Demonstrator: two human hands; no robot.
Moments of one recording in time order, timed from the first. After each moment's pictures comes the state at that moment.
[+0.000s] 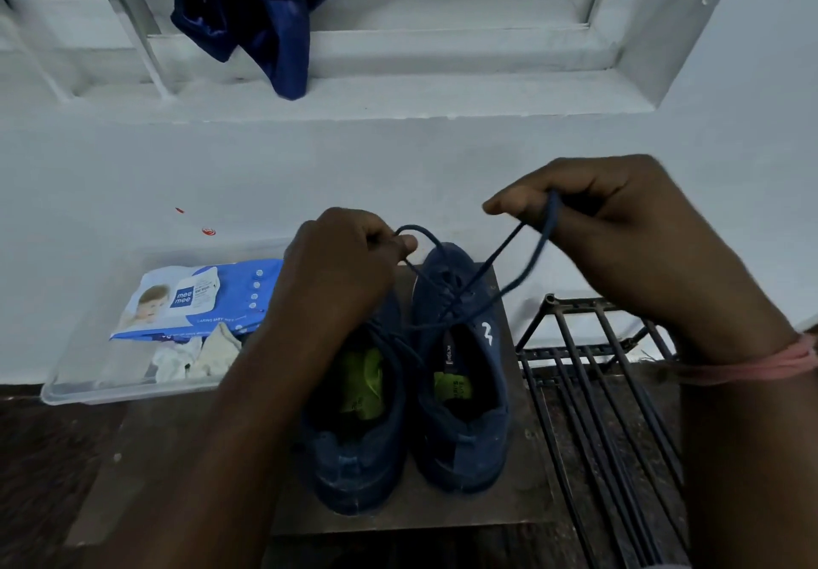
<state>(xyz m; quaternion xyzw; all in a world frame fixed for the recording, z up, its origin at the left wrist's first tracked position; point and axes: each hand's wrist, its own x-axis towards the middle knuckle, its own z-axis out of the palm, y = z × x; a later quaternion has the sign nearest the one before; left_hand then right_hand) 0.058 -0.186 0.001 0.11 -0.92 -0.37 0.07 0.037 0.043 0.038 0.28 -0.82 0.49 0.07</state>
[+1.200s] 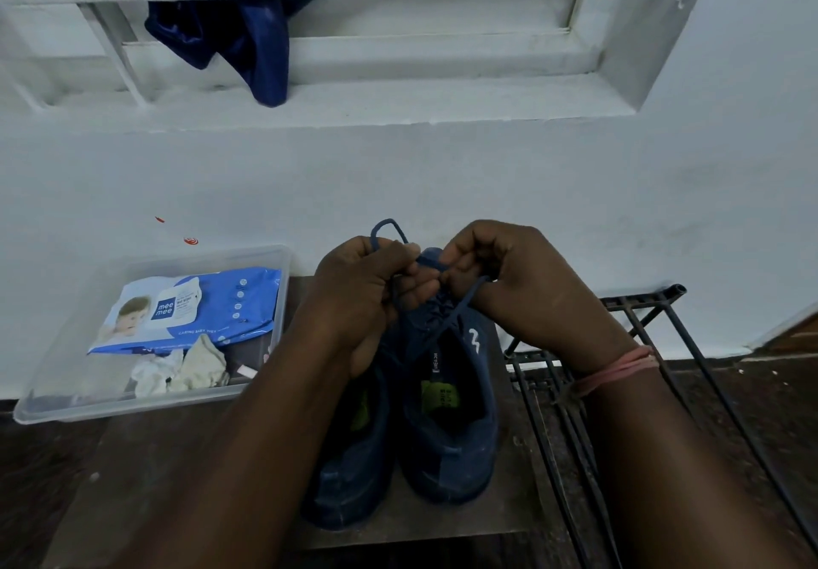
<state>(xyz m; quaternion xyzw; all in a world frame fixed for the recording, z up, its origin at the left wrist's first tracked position) 0.050 -0.157 -0.028 0.16 -0.55 -0.82 -0.02 0.017 0.021 -0.029 0.25 -0.84 0.49 -0.02</state>
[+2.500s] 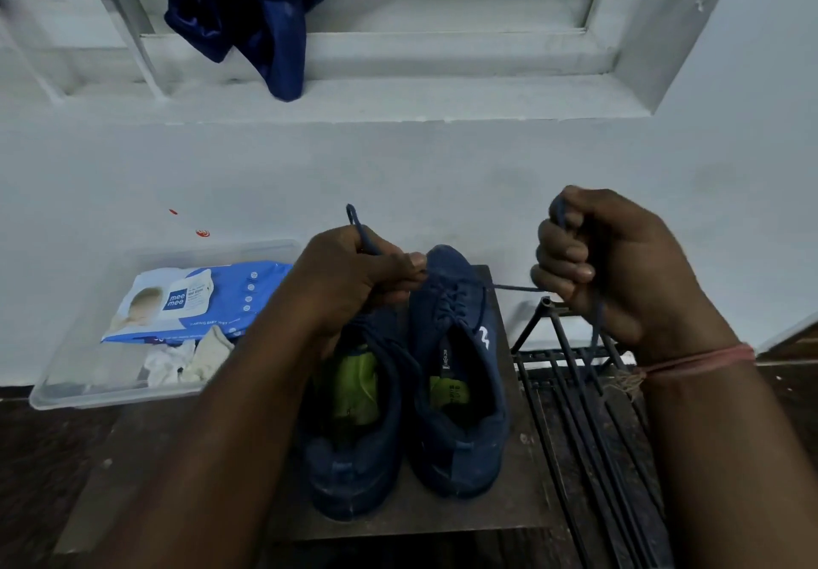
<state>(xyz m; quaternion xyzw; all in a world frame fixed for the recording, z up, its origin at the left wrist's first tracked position) 0.055 -0.189 -0.012 0.13 -0.72 -0.68 -0.06 0.015 0.057 -0.003 0.05 -0.54 0.82 -0.16</state>
